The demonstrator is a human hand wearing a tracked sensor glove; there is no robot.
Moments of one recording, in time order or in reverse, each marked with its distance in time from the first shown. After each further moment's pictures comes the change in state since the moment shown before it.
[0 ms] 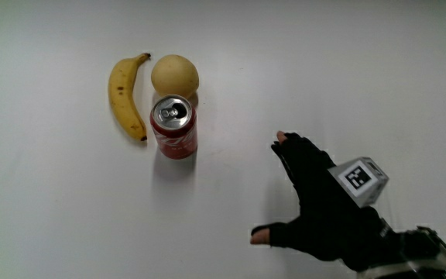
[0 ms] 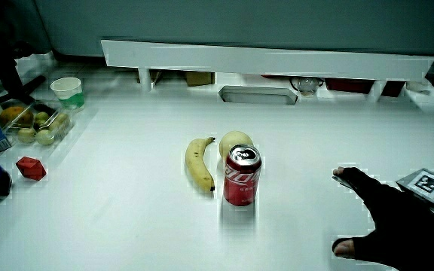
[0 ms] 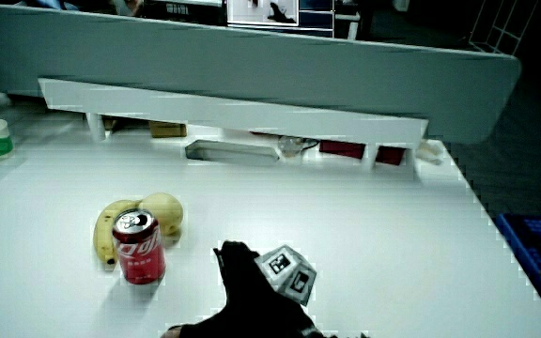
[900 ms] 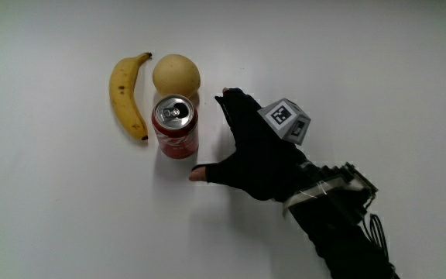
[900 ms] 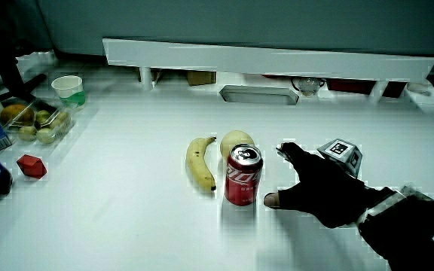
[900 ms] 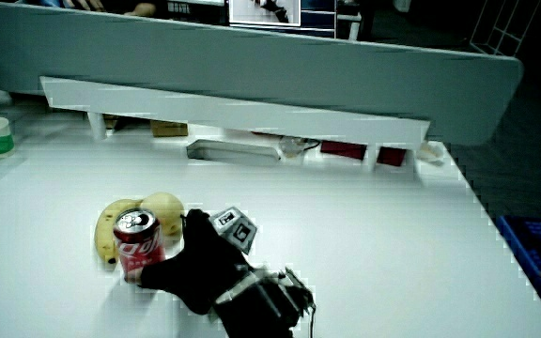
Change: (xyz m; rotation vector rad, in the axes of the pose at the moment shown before) arm -0.028 0.120 -0.008 -0.028 0.024 0.112
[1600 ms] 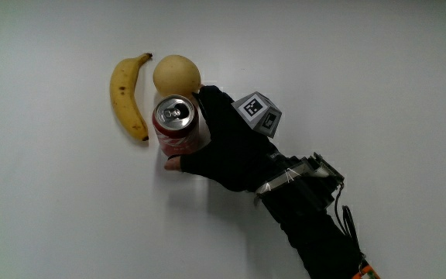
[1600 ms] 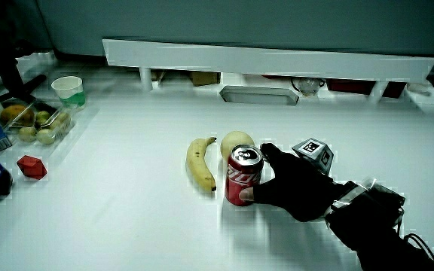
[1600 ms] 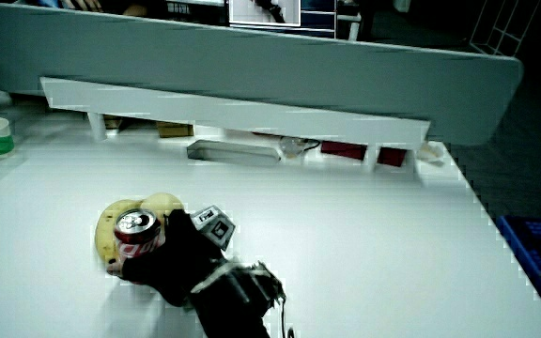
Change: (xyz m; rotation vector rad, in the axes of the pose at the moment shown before) arm -0.008 0.036 -0.016 0.061 -0.020 0.014
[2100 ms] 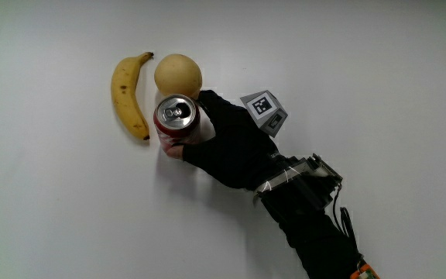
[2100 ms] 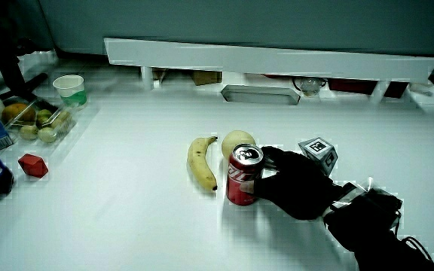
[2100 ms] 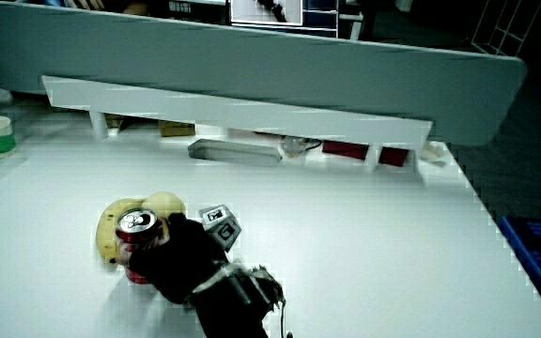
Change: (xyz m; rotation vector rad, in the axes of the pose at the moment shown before) arm 0.008 -0.004 0.006 0.143 0.104 0.076
